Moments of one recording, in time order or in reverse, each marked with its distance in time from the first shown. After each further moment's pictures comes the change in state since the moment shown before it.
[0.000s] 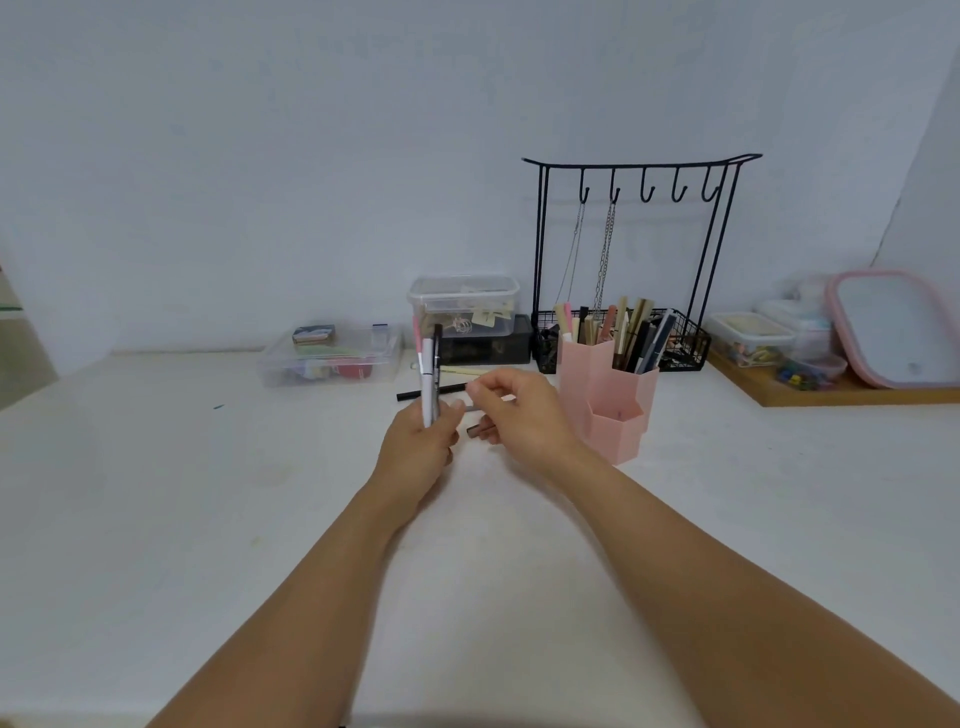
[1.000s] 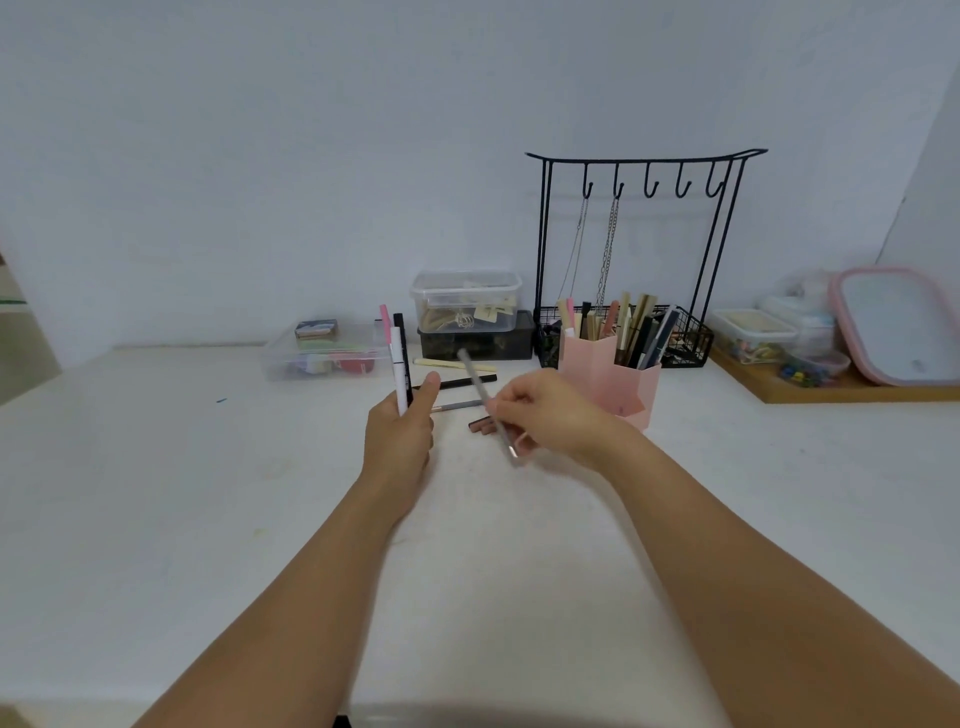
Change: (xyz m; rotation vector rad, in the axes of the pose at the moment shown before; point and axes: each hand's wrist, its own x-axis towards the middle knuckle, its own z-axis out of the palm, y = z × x) left_hand 0.005 0.002 -0.005 -0.206 0.226 -0.114; right_hand 0.001 -0.011 -0.033 -0.225 -0.289 0.160
